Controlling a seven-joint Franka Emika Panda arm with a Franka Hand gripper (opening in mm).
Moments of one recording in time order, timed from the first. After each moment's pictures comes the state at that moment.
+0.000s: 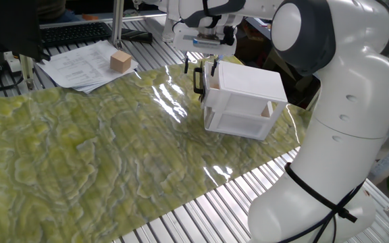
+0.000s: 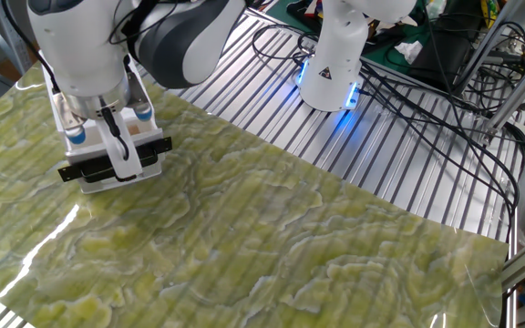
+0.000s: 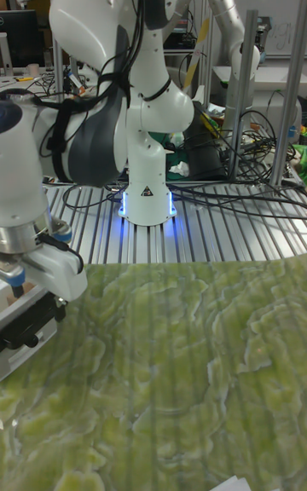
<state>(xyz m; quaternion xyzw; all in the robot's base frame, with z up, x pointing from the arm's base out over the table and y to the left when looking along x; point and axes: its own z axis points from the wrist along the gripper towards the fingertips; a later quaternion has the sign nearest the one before) 0.590 -0.178 0.235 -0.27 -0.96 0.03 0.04</state>
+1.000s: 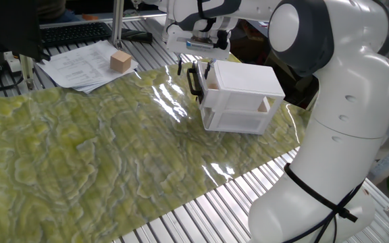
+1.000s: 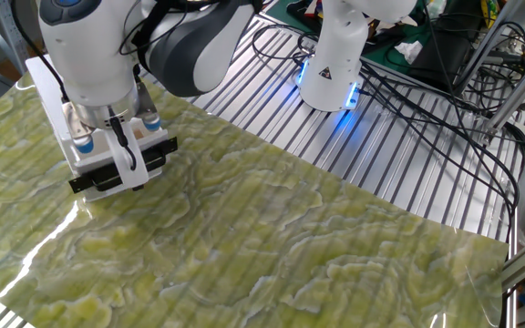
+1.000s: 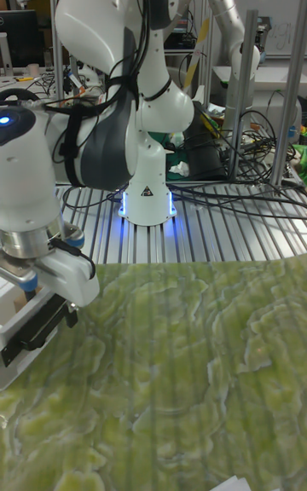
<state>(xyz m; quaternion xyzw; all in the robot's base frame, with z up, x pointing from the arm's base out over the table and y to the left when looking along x) 0.595 -0.158 0.228 -0.28 -0.96 0.02 0.04</state>
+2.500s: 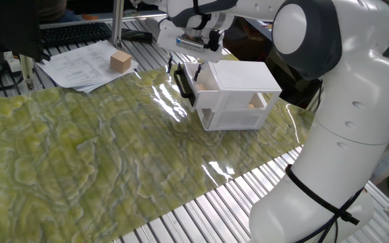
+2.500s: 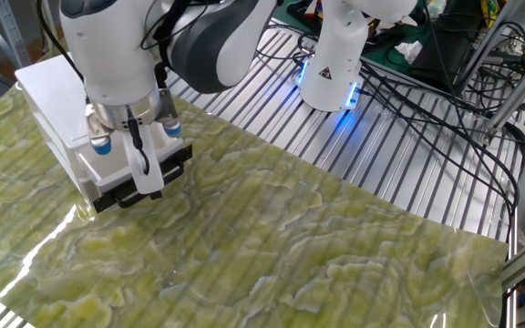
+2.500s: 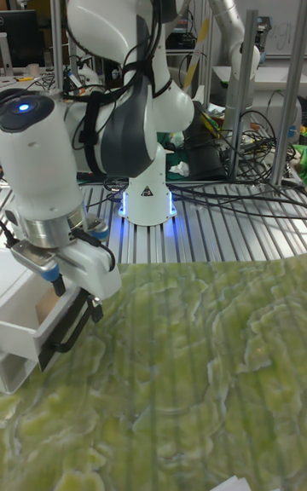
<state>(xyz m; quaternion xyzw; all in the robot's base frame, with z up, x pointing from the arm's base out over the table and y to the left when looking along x) 0.592 -0.115 0.239 -0.34 -0.94 -0.02 0.03</state>
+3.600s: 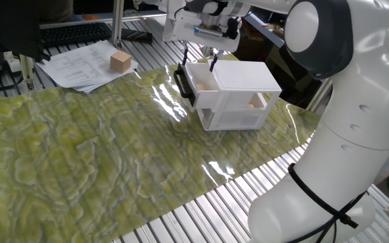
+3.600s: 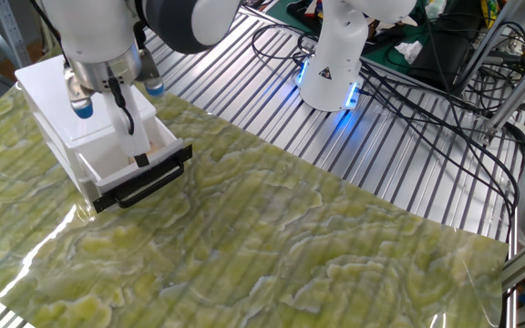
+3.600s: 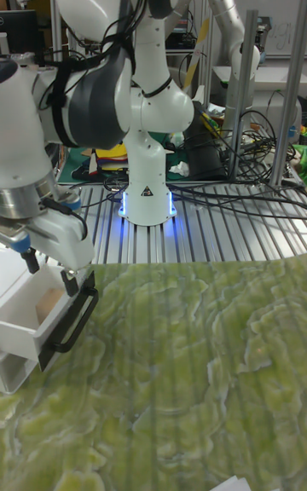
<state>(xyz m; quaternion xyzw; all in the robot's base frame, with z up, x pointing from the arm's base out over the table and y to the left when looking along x) 0.576 -0.156 0.278 -0.31 -0.95 -0.01 0.04</state>
